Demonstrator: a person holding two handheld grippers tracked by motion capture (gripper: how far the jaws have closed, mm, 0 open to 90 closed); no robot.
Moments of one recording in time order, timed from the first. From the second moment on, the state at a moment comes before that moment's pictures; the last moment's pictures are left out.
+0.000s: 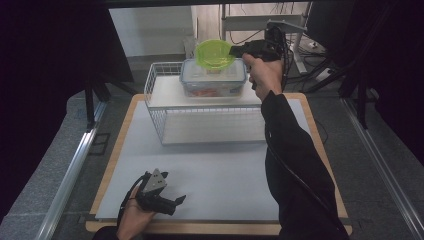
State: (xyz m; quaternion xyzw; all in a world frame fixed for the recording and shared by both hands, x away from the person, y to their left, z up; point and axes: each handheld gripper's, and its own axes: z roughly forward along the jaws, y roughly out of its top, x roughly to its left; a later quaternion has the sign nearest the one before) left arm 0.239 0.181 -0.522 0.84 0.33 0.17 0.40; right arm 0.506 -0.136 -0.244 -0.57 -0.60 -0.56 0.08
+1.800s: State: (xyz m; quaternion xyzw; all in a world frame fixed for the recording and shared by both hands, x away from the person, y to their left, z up) left arm 0.238 0.177 -0.522 0.84 0.32 0.16 0.40; right arm 0.450 -0.172 -0.281 -0.43 -0.72 -0.54 -0.03
